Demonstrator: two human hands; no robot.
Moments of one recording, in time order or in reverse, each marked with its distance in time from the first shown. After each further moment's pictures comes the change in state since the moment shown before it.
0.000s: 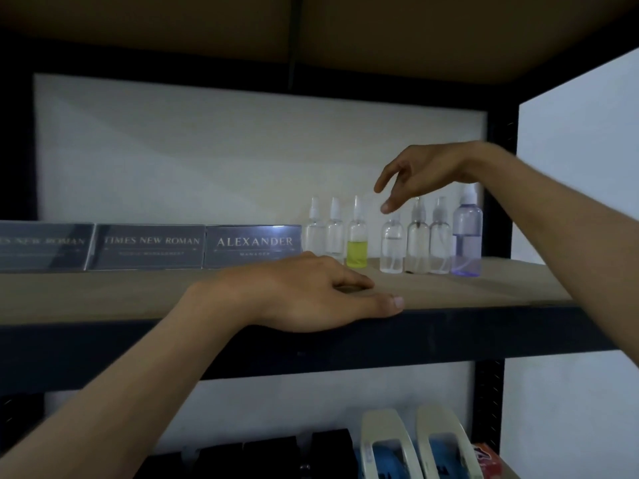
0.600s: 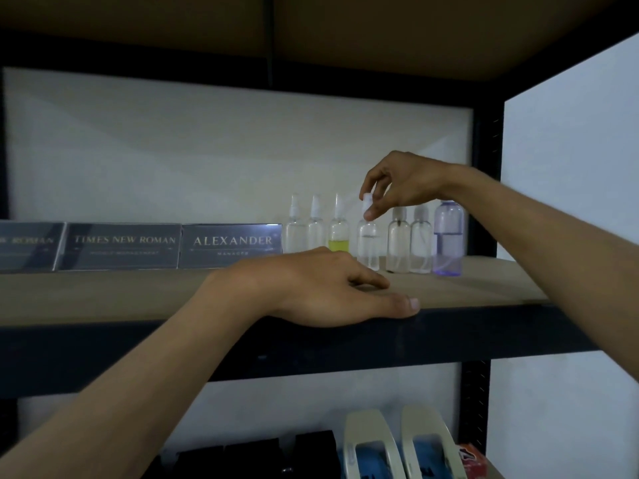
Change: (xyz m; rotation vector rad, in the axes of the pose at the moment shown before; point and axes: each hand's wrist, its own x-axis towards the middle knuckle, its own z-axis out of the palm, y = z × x) left_hand 0.026 0.033 0.003 0.027 -0.023 0.049; right_hand 0.002 0.016 0.025 0.092 0.167 -0.119
